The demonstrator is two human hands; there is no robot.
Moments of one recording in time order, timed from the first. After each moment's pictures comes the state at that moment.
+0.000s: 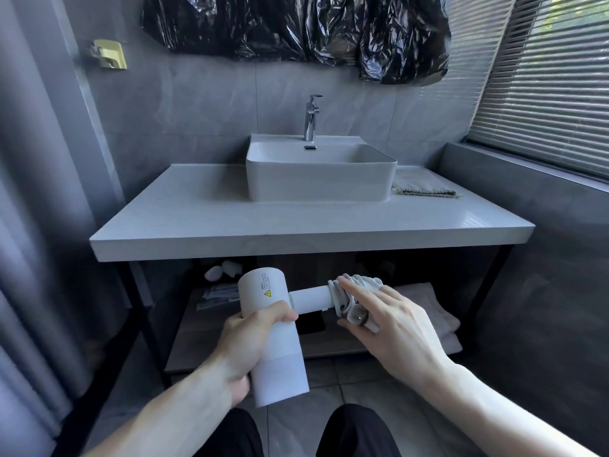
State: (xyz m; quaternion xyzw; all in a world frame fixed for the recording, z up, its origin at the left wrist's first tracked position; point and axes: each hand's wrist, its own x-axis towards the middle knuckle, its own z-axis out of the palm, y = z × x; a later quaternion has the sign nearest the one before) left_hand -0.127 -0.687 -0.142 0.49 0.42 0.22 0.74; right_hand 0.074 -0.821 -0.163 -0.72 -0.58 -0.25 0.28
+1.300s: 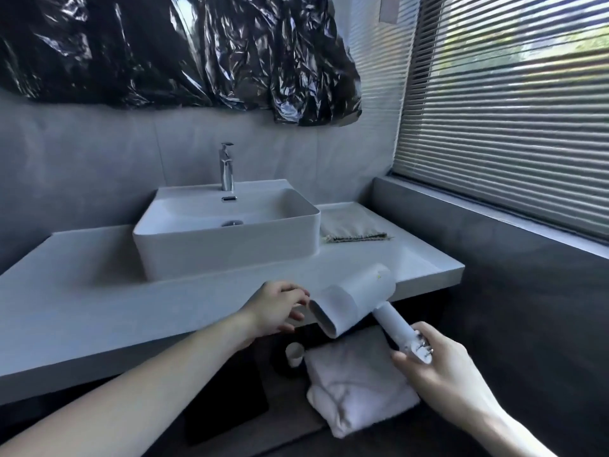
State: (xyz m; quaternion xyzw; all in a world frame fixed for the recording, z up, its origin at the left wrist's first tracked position) left_hand 0.171 -0.604 -0.072 0.76 0.26 0.10 0.58; right_hand 0.258 -0.883 -0.103 -0.88 -0.26 0.04 0.40
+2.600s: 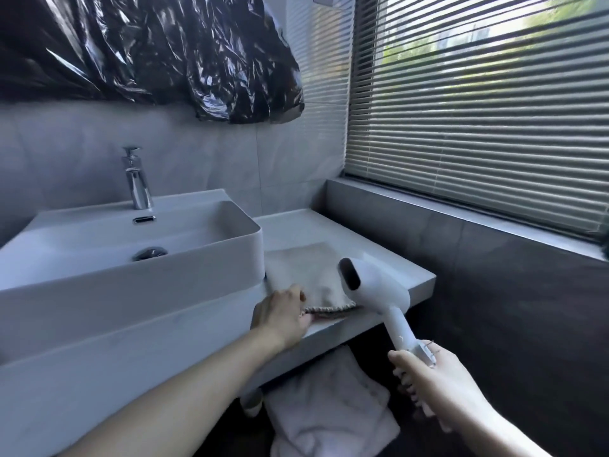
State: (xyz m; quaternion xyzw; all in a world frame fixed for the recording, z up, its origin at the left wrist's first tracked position) left_hand 0.393 -0.590 -0.131 0.96 0.18 0.12 0.15; right_hand 0.398 -0.859 -0.140 -0.81 -0.06 0.13 0.57
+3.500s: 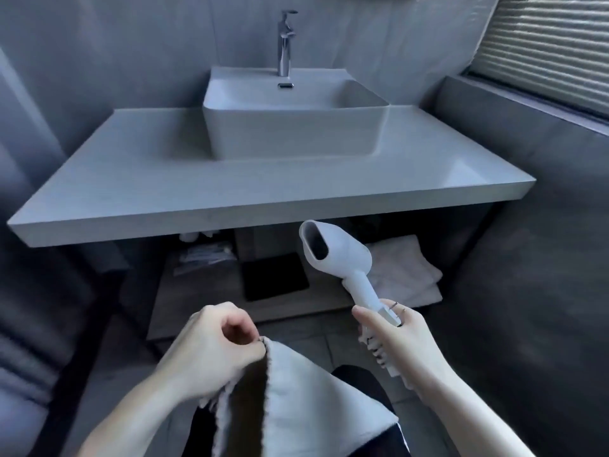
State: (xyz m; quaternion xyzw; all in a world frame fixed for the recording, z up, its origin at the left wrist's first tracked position) left_hand -0.117 -0.647 -0.150 0.82 0.38 0.10 0.42; right_hand 0.089 -0.832 -0.168 -0.75 -0.16 0.33 0.55
